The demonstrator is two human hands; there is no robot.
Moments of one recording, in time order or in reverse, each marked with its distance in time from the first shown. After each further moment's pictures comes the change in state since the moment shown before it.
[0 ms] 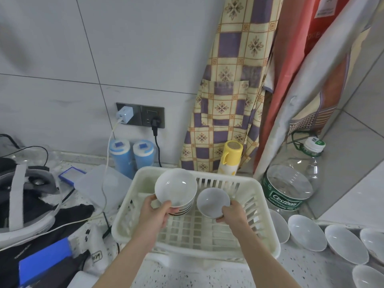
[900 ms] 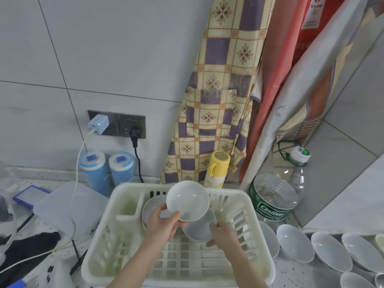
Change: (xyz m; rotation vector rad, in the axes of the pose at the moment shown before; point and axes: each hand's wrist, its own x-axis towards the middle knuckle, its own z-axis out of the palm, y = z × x) left_hand 0.047 -0.012 0.048 0.079 -0.197 0.025; right_hand -0.009 0.001 0.001 -0.188 0.009 0.038
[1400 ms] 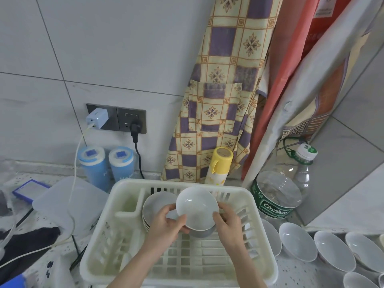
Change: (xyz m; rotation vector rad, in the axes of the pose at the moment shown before) left_hand -0.004 -0.006 0.002 0.165 -0.126 0.102; right_hand -0.007 -0.006 -0.003 0.284 0.196 -0.420
